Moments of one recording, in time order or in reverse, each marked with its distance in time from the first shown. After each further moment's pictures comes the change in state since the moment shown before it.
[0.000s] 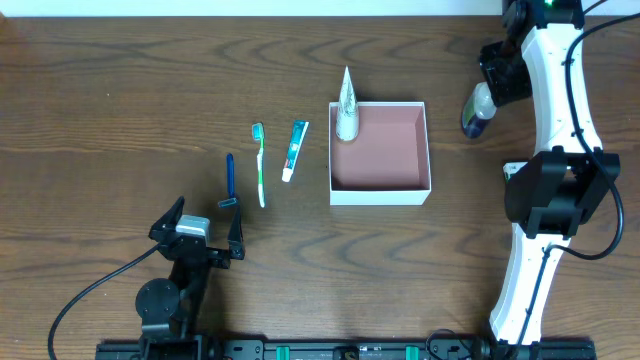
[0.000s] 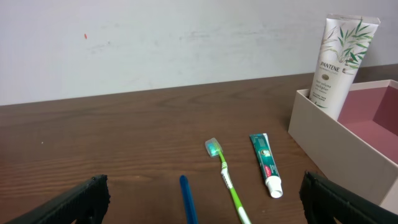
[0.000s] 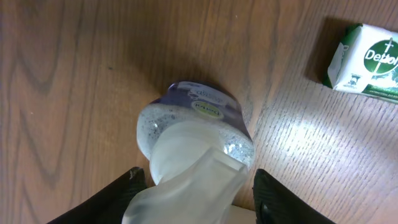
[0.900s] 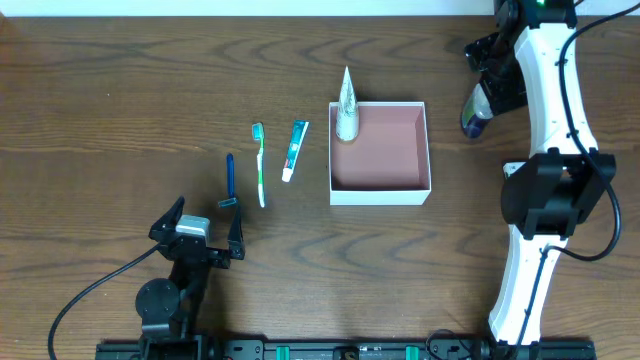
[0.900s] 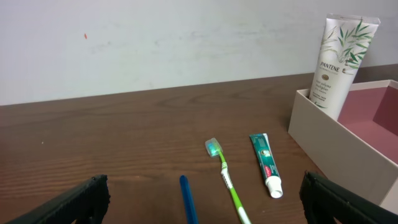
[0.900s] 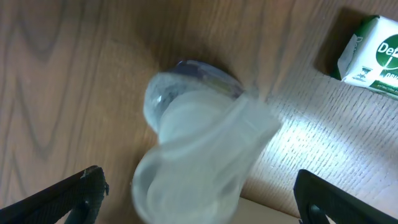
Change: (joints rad) left arm 0.000 0.000 0.000 0.000 0.000 0.000; right arm 0.021 -0.004 0.000 -0.008 -0.023 -0.060
